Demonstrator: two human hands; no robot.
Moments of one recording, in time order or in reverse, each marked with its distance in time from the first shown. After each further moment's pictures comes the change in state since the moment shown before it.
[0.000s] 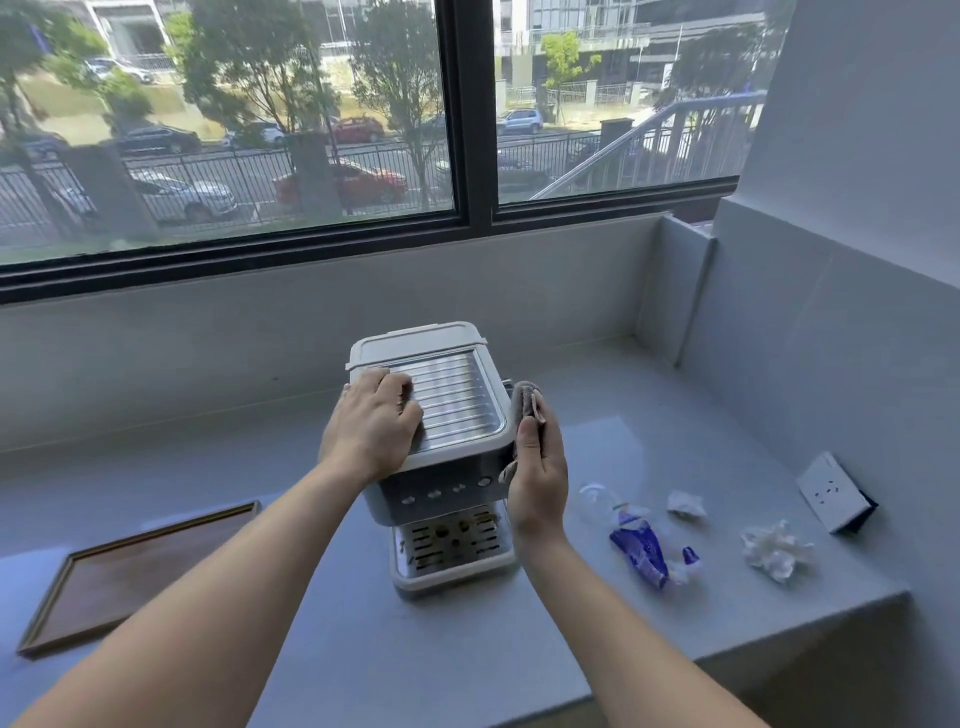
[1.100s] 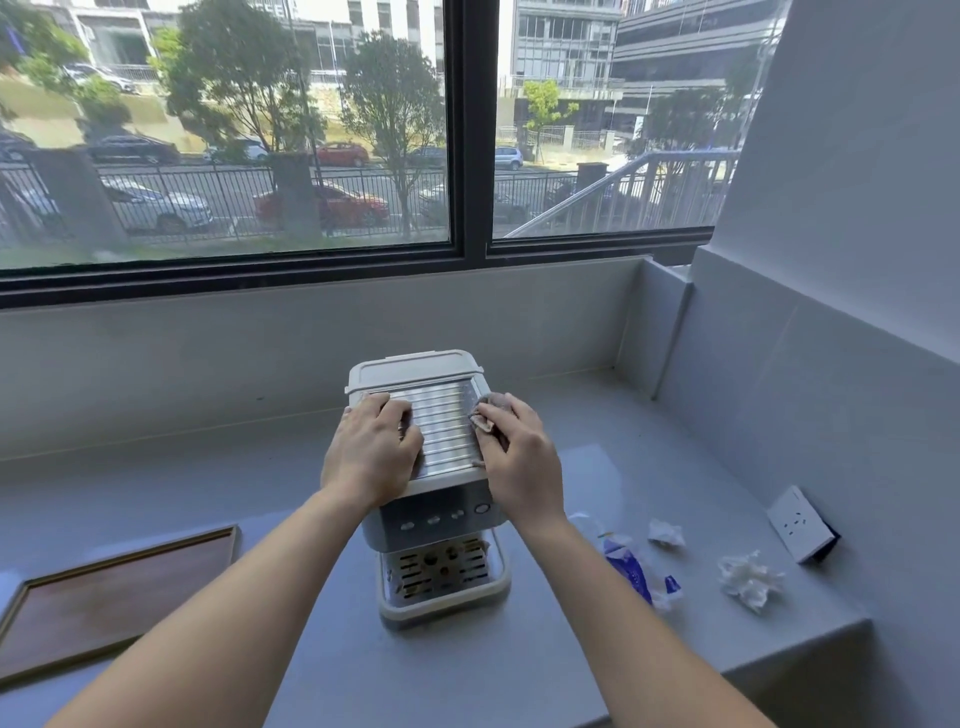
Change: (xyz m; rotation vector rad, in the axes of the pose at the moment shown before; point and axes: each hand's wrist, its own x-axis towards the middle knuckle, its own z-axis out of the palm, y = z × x) left_hand 0.000 -0.003 0.002 -0.028 0.058 0.041; right_hand 0.029 -0.038 0.013 -0.818 -0.213 -0.292
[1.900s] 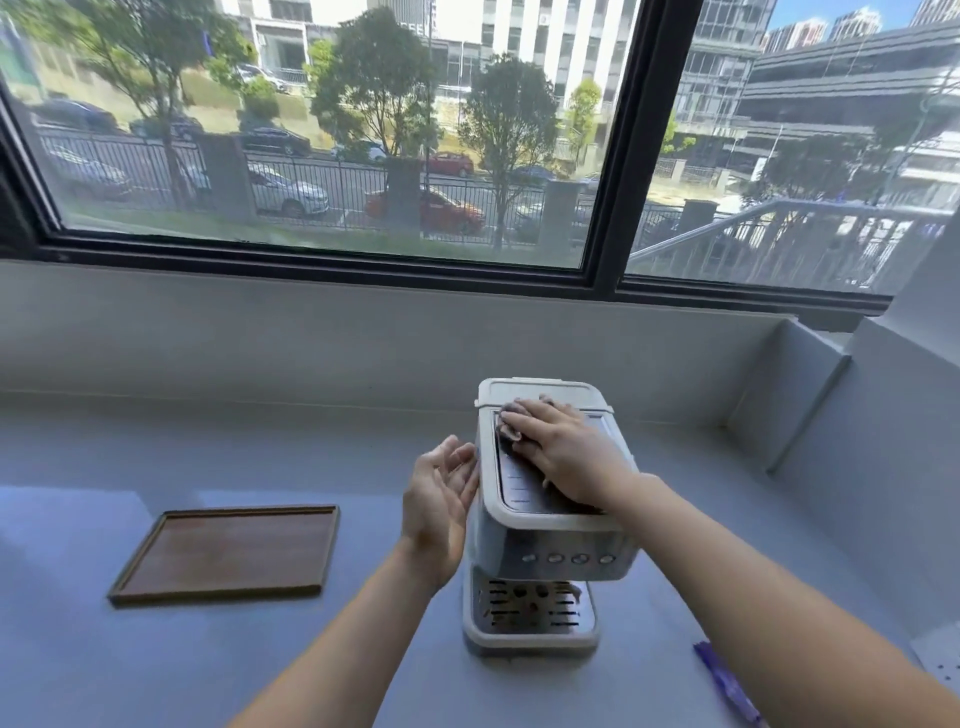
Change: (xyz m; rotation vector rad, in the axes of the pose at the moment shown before) left_hand -0.051 -0.037 -0.020 -1.783 0.136 -0.621; right_hand 0.072 -0.048 0.056 -0.540 -0.656 -0.514
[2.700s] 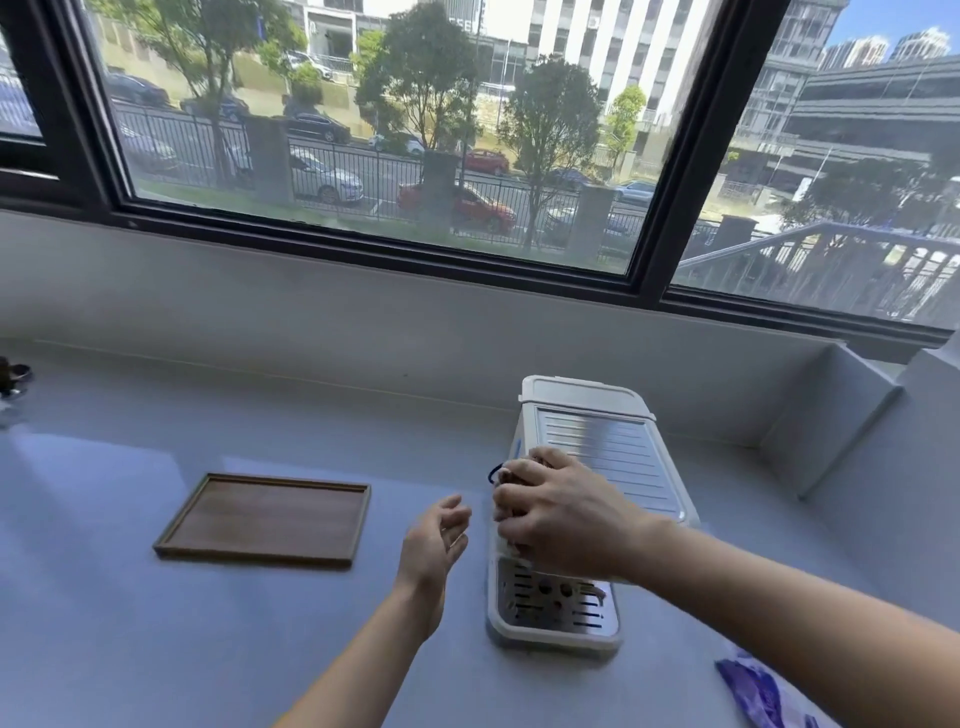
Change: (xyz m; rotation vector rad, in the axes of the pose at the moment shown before) left_hand -0.024 -0.026 -0.077 0.255 0.190 -0.128; right_hand -0.037 -0.077 -0.004 -0.504 -0.074 -0.686
